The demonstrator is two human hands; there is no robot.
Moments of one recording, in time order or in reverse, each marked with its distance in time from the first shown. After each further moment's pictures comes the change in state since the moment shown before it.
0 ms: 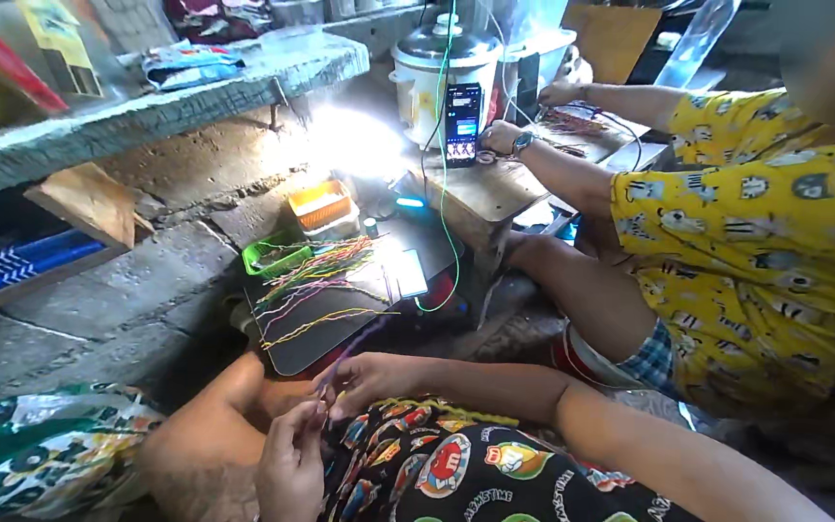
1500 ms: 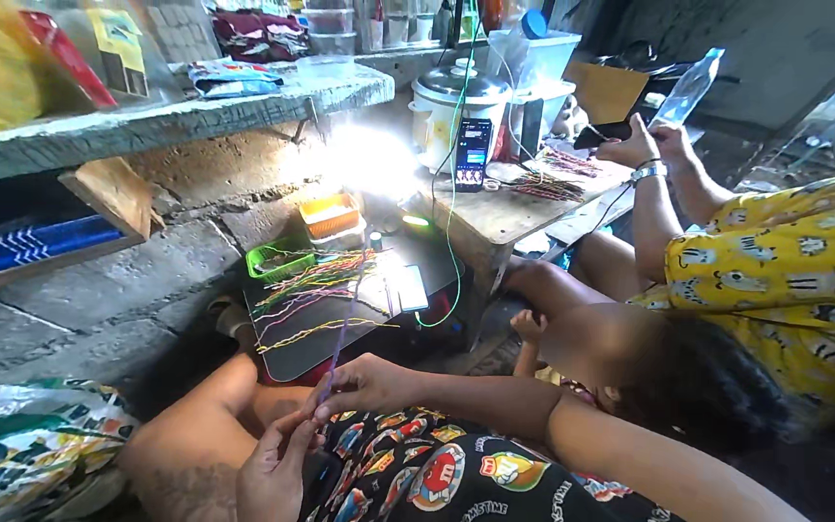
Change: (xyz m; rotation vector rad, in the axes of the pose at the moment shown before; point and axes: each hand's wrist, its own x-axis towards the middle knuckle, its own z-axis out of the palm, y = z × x) left_hand 0.004 0.011 -0.011 -0.466 0.034 -0.338; right_hand 0.010 -0.014 0.014 -0.328 0.103 -0.344
